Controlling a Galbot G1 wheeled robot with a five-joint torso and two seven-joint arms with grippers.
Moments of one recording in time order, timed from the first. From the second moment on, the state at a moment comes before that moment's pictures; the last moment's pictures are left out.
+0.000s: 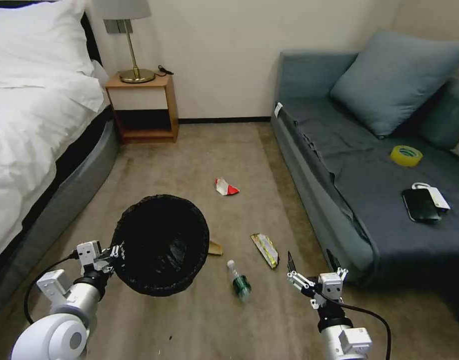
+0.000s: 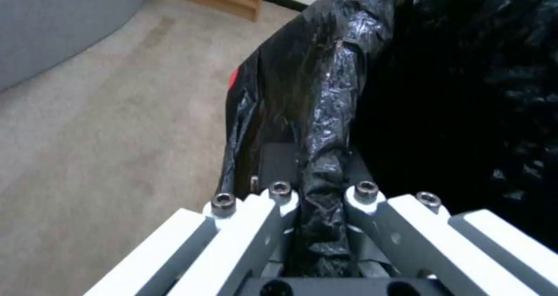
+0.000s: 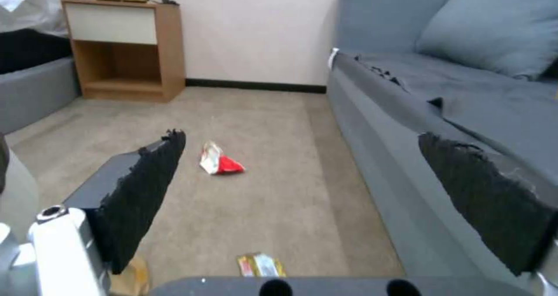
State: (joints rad) left arm 1.56 -1.36 -0.83 -2.17 -0.62 0.46 0.00; right arm -1.79 1.61 0.53 2.13 -0.08 0.16 -0.07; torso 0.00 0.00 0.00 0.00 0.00
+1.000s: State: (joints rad) left arm 1.49 -1.29 -0.88 -2.10 -0.63 0.49 -0.01; right arm -1.50 1.36 0.25 1.90 0.22 -0.22 0.03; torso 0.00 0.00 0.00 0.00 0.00
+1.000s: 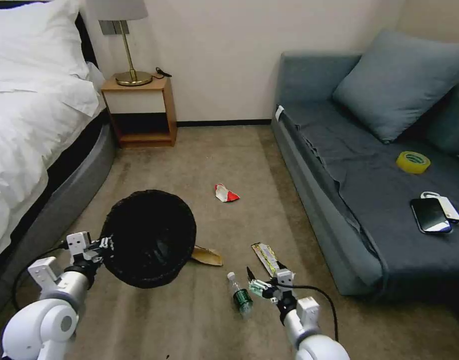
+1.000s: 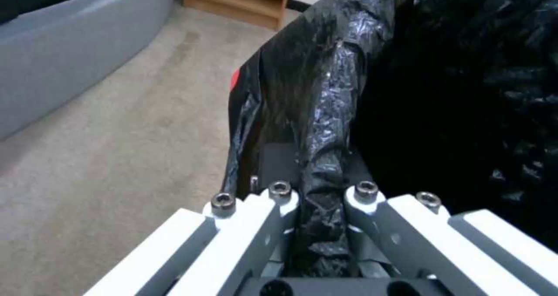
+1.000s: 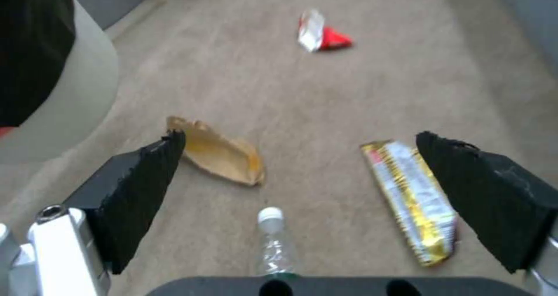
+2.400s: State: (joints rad) left arm 1.50 -1.30 -0.97 -2.01 -0.65 0.46 0.03; right arm -0.95 1.22 -0.19 1.34 0.54 -0.59 -0.02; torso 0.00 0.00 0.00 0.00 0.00
